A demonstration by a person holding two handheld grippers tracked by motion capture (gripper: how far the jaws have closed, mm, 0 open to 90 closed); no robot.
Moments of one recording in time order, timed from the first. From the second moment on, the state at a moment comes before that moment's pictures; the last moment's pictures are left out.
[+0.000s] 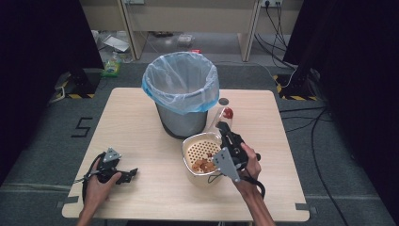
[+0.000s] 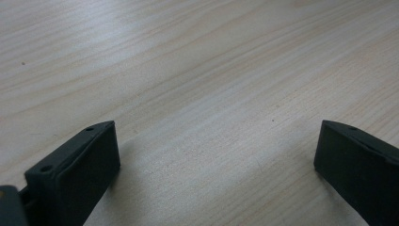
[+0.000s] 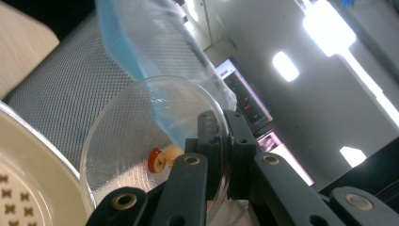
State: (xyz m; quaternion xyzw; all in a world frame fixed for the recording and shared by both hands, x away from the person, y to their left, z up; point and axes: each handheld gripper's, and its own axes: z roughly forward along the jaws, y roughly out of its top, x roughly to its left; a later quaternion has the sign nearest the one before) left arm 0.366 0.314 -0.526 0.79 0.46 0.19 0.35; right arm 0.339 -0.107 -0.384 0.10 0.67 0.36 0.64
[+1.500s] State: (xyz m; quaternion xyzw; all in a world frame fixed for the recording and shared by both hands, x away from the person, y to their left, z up) left arm 0.366 0.314 -0.526 0.79 0.46 0.19 0.35; right arm 0.362 -0.125 -0.384 0.17 0.68 0.38 0.60
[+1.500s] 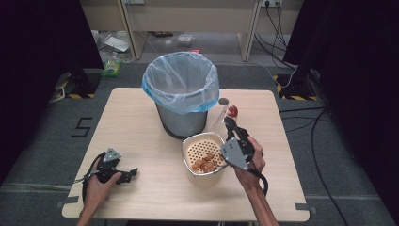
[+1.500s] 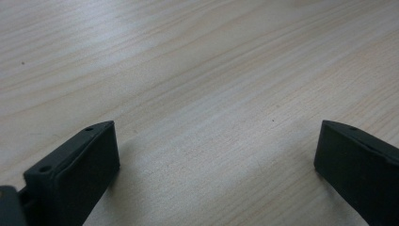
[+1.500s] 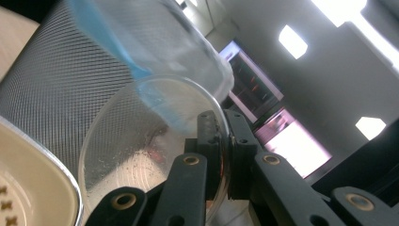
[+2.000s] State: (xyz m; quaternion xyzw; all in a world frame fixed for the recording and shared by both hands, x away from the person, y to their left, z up) left arm 0.366 0.314 -0.526 0.79 0.46 0.19 0.35; right arm 0.414 -0.161 -0.358 0.34 0.67 0.47 0.47
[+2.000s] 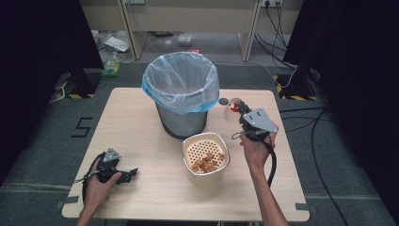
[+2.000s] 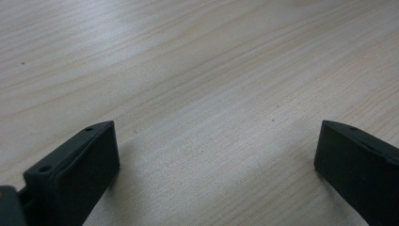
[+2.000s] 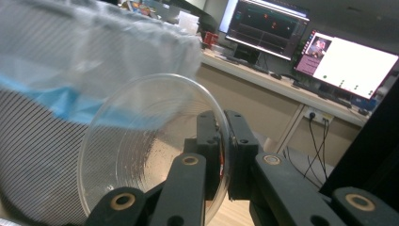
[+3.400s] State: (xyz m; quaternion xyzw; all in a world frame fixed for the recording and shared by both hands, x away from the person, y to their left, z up) left arm 0.366 0.313 -0.526 0.79 0.46 0.19 0.35; right arm 0.521 -0.029 -0.238 0.29 0.75 0.48 0.36
